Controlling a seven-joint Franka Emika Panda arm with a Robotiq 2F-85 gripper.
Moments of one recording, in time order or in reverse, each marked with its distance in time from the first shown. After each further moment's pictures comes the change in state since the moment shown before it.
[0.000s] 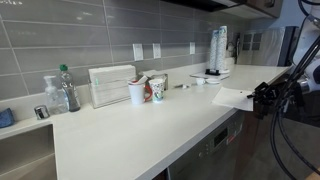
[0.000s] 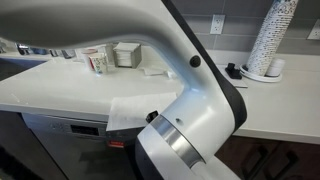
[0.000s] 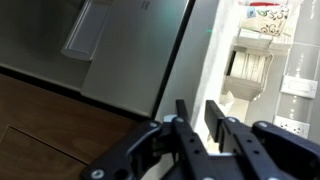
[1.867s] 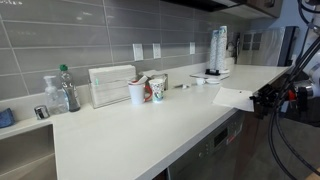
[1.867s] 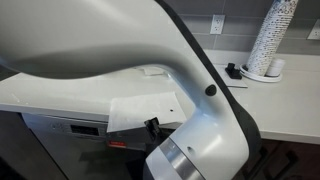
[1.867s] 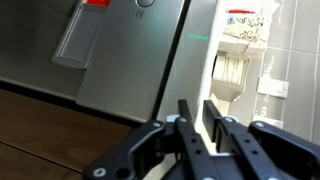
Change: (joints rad) arm -0.071 0.074 0.021 0.050 -0.001 -0.128 -0.055
